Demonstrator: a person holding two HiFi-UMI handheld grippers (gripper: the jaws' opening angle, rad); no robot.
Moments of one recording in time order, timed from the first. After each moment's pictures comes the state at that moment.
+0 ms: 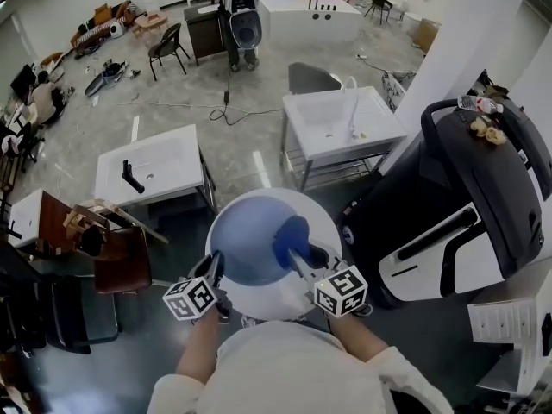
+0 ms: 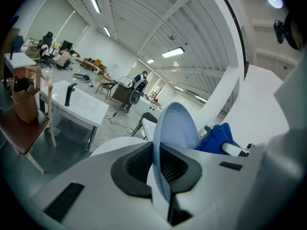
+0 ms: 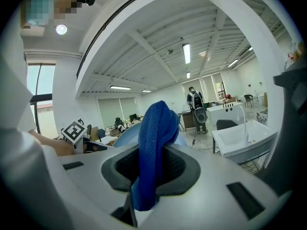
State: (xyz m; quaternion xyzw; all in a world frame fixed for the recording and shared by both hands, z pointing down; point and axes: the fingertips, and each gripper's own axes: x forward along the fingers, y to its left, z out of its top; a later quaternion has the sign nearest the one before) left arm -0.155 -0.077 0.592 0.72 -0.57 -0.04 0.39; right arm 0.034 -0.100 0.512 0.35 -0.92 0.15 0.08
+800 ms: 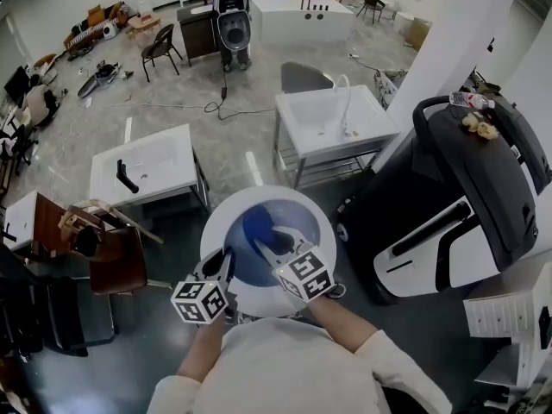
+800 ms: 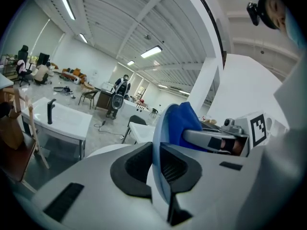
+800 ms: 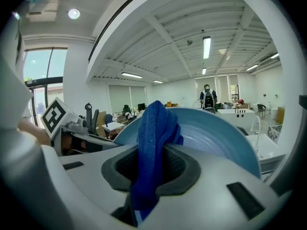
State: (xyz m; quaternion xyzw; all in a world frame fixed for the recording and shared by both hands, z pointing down) left arm -0.104 -0.073 0.549 0.79 -0.53 0.00 0.31; right arm -0.037 -0.107 0.511 0.29 -0.94 0.09 0.15
